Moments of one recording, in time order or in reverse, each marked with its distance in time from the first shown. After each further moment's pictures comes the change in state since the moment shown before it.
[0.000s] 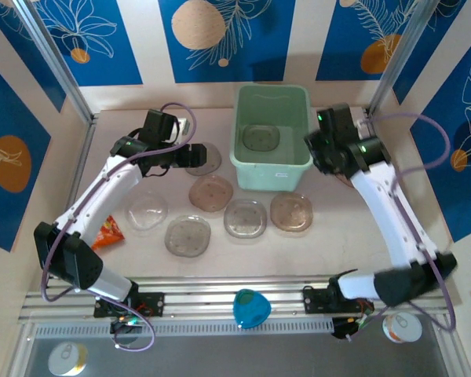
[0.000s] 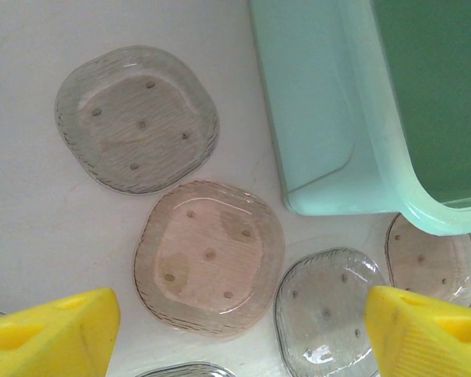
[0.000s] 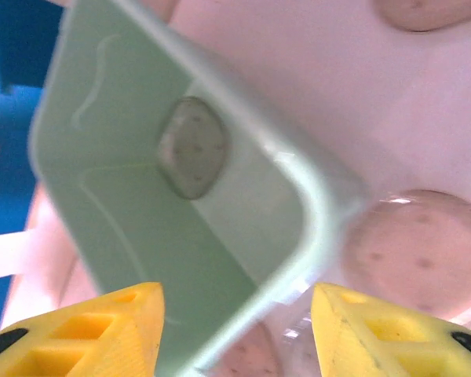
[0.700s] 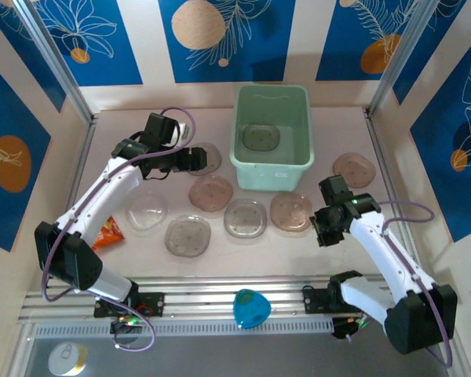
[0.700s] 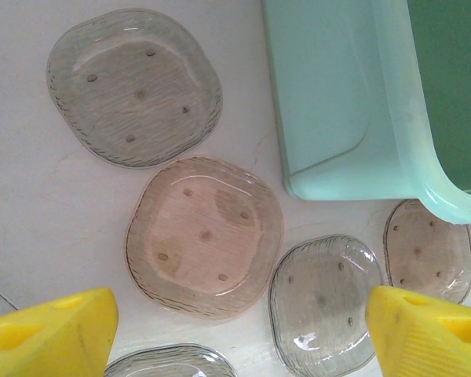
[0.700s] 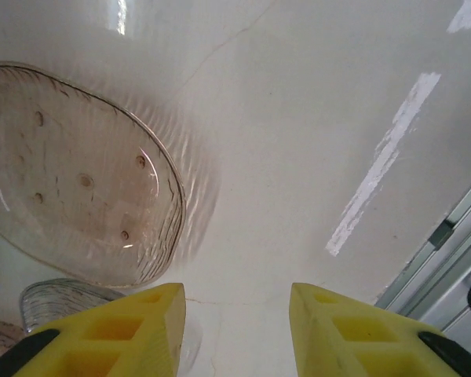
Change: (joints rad) left arm 0.000 -0.006 -0.035 -0.011 0.014 -0.053; right arm -0.076 -0.220 -0.684 -0.048 -0.280 0.256
